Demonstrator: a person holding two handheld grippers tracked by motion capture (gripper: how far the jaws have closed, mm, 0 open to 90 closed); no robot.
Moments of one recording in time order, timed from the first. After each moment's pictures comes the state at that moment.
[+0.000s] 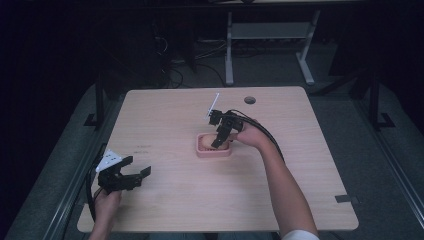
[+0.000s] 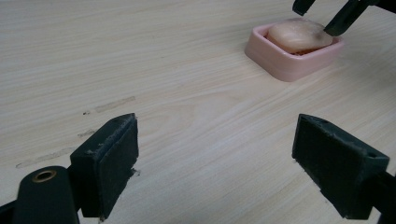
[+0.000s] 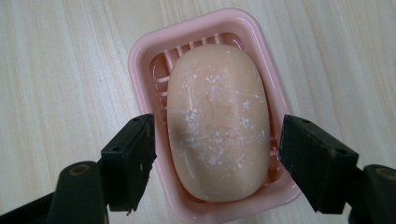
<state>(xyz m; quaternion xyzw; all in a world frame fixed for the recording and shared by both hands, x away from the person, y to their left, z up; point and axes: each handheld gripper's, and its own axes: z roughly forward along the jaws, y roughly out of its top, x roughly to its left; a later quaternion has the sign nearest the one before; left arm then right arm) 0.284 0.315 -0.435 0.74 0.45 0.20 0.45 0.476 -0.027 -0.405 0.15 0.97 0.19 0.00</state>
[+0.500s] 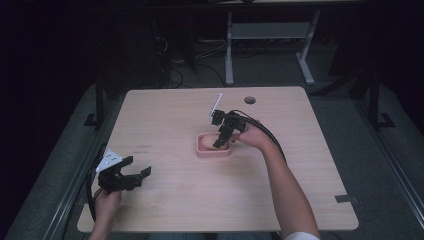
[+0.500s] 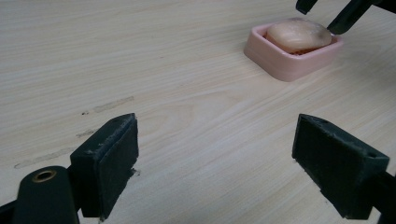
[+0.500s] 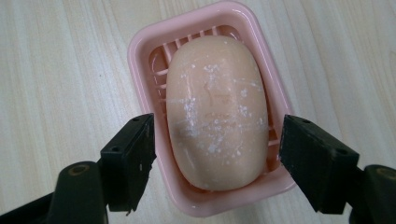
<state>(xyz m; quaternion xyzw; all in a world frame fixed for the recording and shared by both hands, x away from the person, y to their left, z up) 0.283 0.314 -0.435 0.74 0.45 0.20 0.46 0.474 -0.034 -0.404 0.16 0.97 0.19 0.00</state>
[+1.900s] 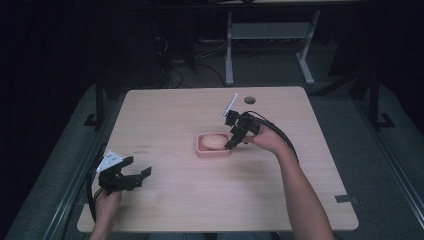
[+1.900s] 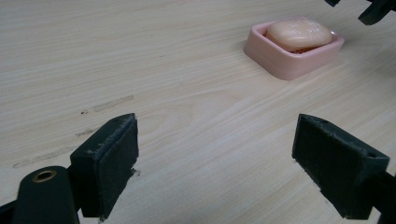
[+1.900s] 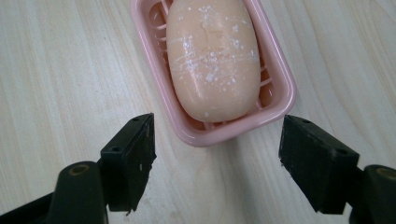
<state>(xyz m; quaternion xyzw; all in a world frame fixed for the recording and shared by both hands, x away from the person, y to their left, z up) 0.283 0.313 -0.436 0.74 0.45 0.20 0.45 0.459 -0.074 -0.395 0.18 0.96 0.20 0.00</state>
